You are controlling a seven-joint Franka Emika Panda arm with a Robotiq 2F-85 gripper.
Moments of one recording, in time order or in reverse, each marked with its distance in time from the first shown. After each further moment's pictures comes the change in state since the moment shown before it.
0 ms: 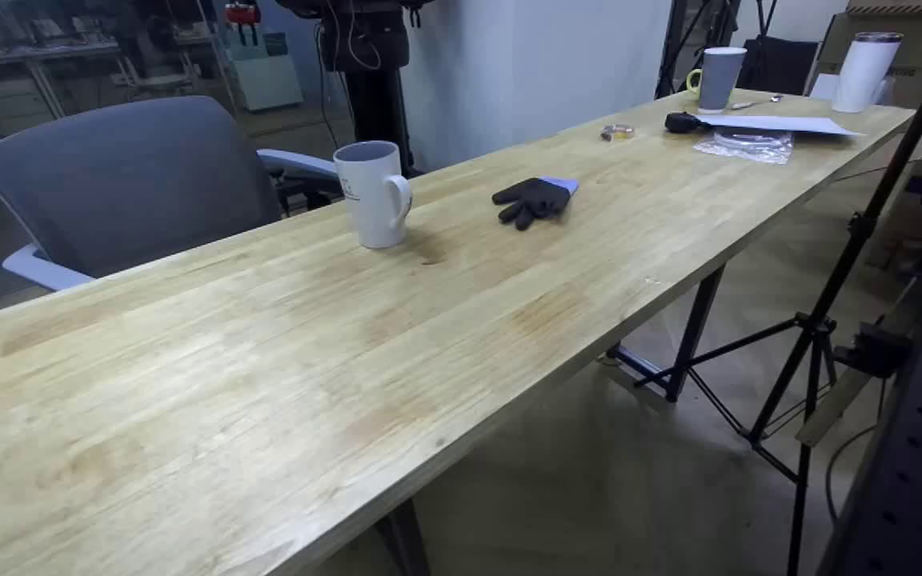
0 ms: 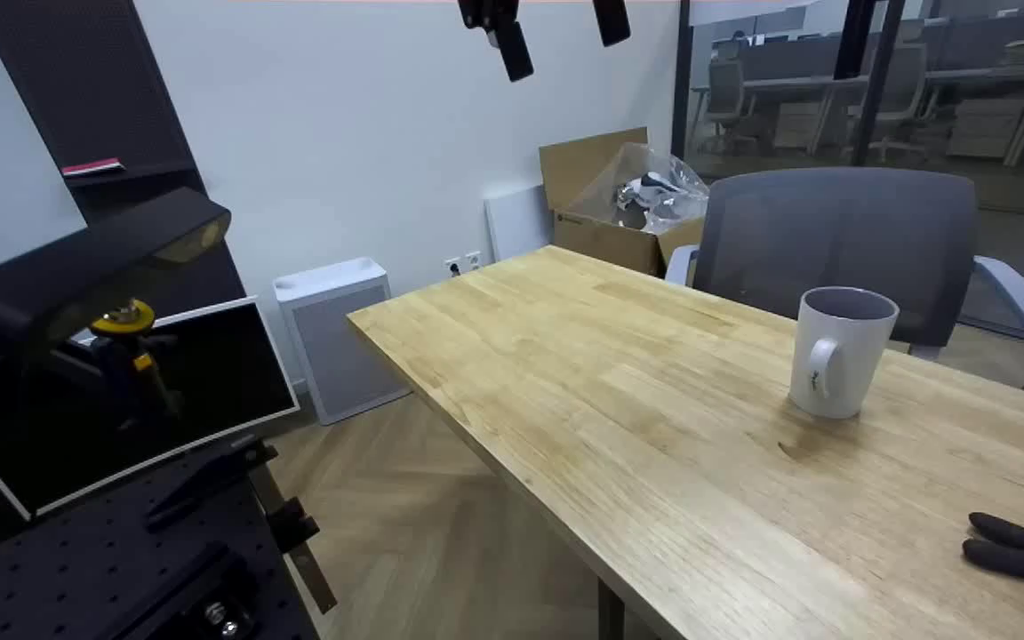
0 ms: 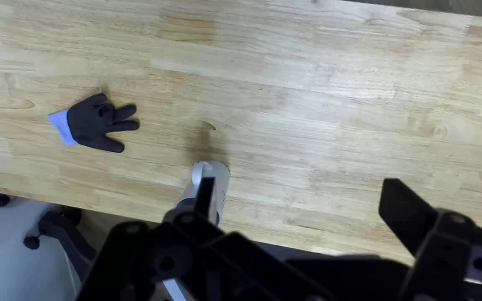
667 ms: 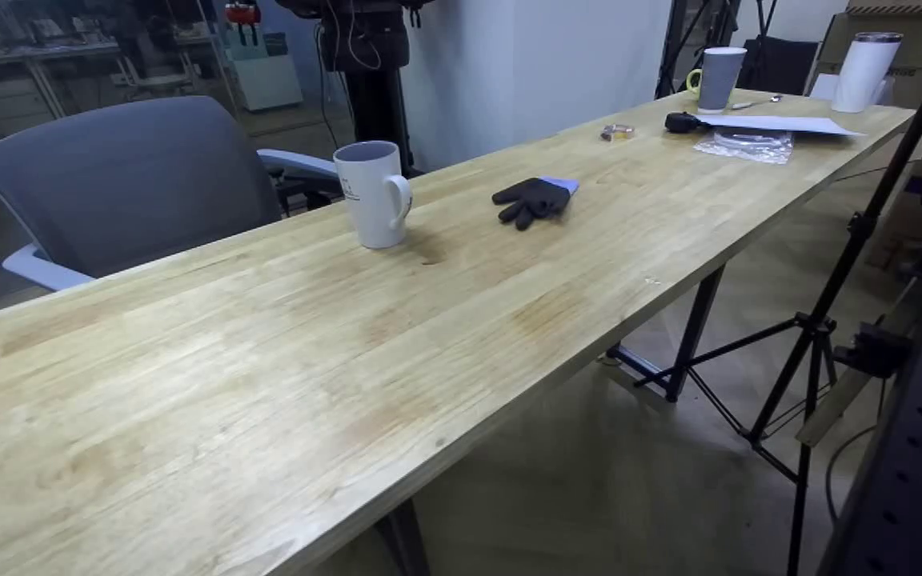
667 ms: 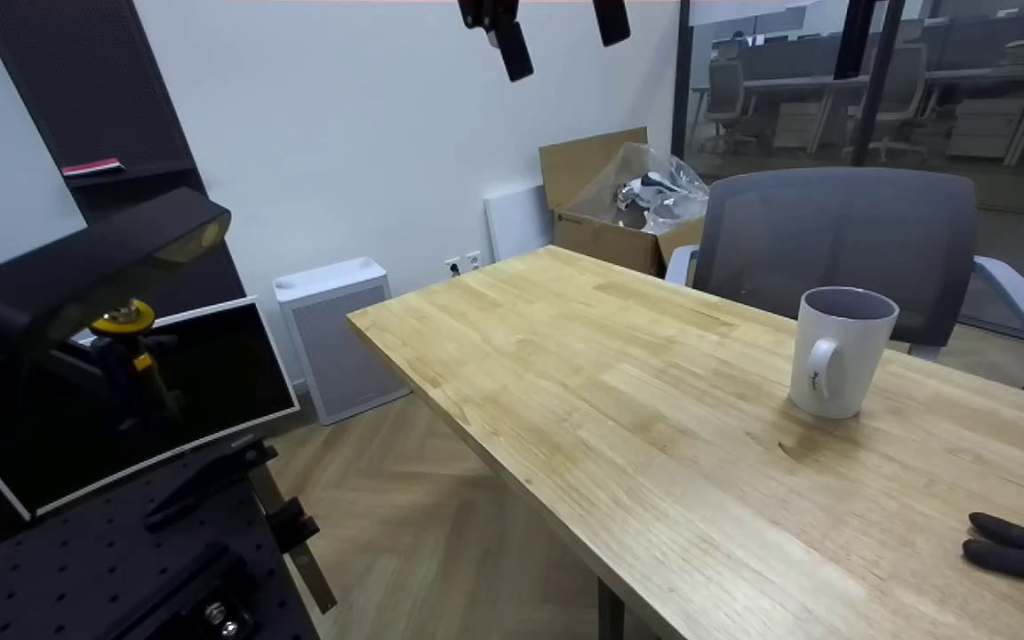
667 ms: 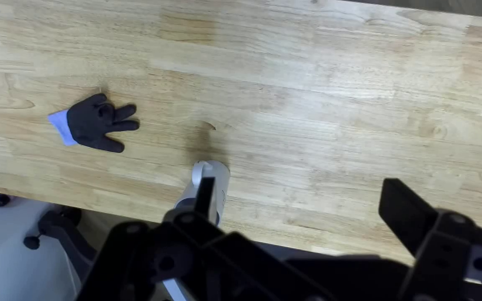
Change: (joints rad) arm 0.000 0.000 0.000 0.000 0.000 0.000 0.000
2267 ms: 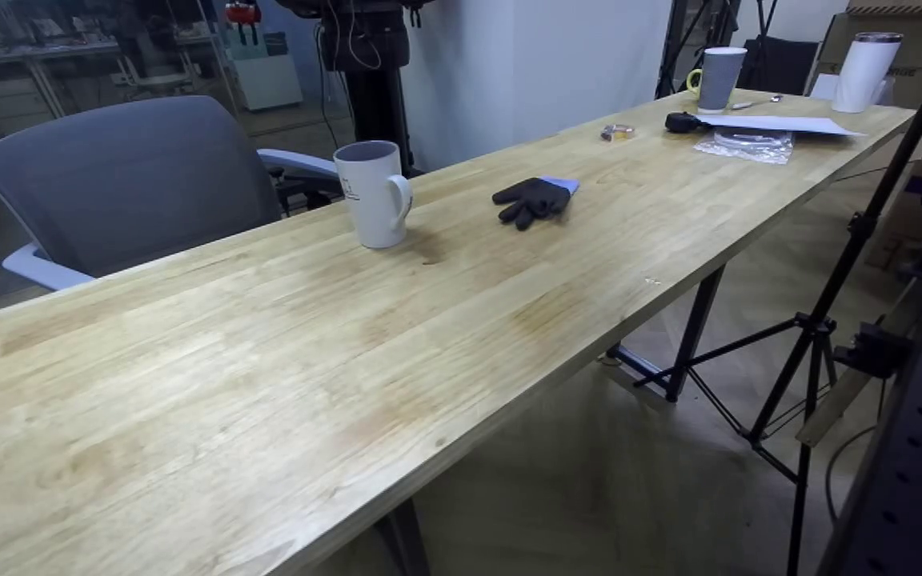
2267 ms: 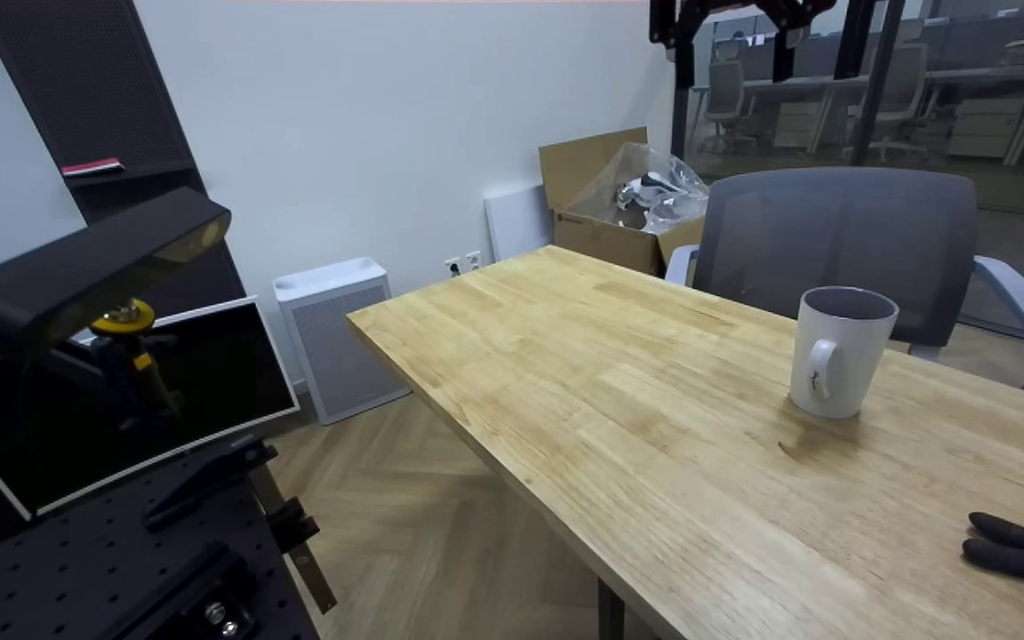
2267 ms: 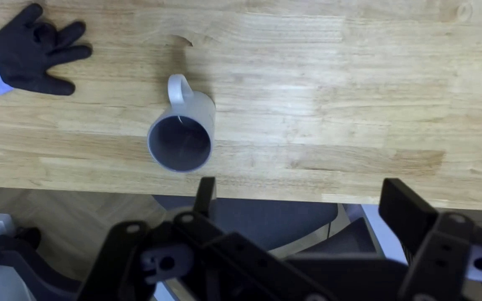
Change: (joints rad) arm 0.029 0.619 -0.182 0.623 0.049 -0.042 -0.107
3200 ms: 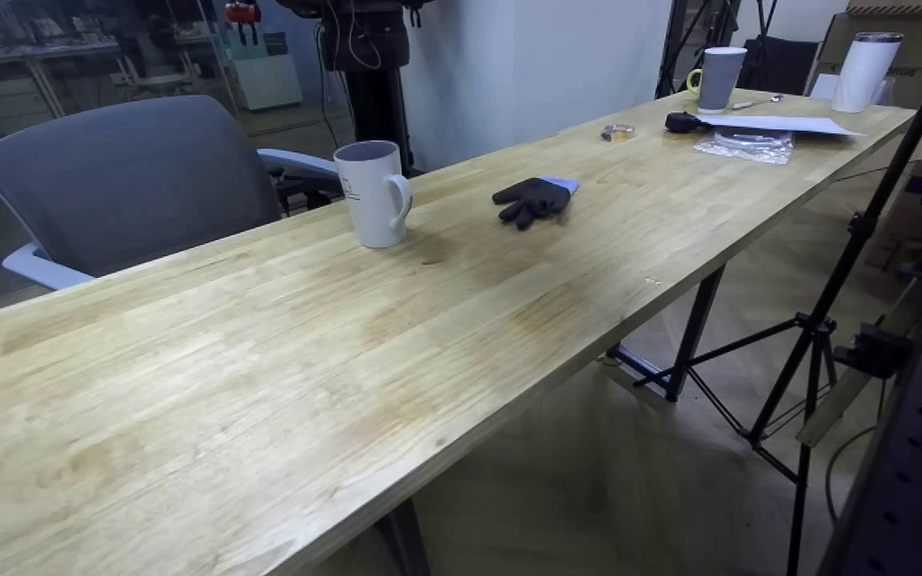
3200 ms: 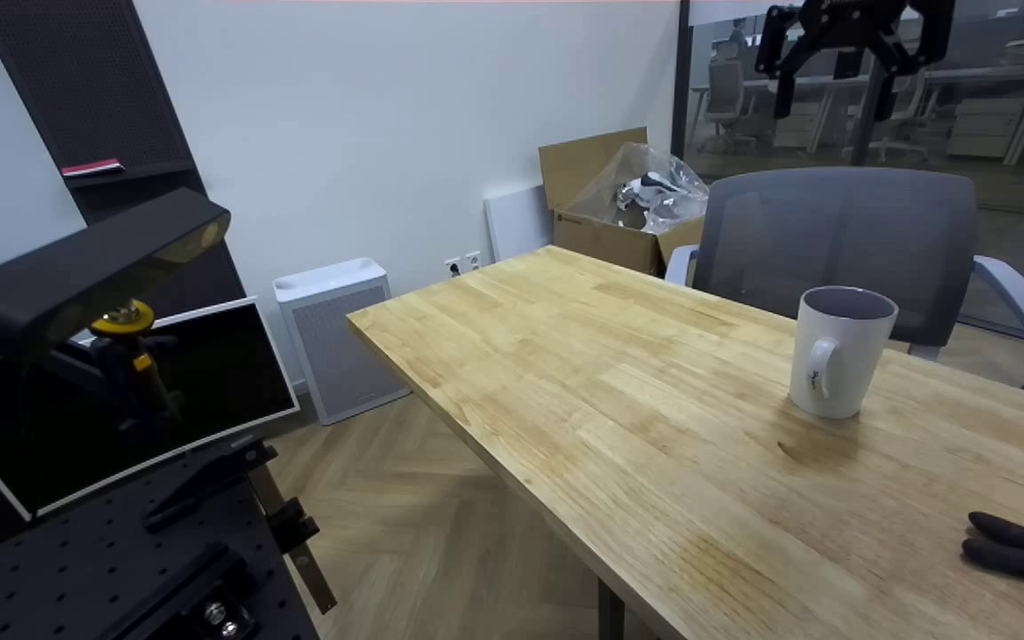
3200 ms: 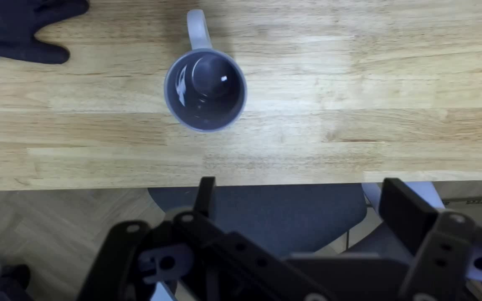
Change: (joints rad) arm -0.037 0.424 -0.073 0.557 0.092 -0.229 -0.107
